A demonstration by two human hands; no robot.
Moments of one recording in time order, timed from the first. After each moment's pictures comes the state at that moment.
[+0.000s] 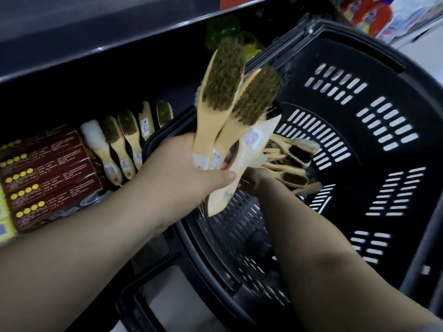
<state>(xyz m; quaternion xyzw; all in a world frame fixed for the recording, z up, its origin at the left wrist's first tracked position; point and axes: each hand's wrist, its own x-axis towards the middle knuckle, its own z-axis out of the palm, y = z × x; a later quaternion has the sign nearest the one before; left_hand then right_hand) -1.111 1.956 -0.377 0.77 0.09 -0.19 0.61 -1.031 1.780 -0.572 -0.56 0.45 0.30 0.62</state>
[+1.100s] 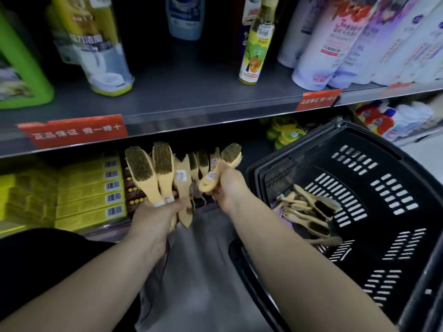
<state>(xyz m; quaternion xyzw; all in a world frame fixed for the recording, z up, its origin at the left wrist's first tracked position) -1.222 2.091 -0.401 0.50 0.43 0.04 0.75 -1.115 1.996 -0.401 -0.56 0.27 0.31 0.72</state>
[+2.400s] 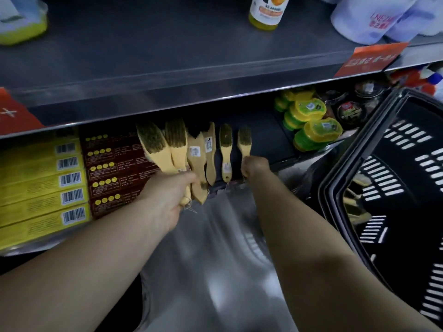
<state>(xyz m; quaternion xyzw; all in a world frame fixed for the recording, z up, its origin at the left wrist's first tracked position) -1.117 2.084 -0.450 0.49 0.47 -0.09 0.73 -0.977 1.938 -0.540 -0.93 0.11 0.28 0.19</state>
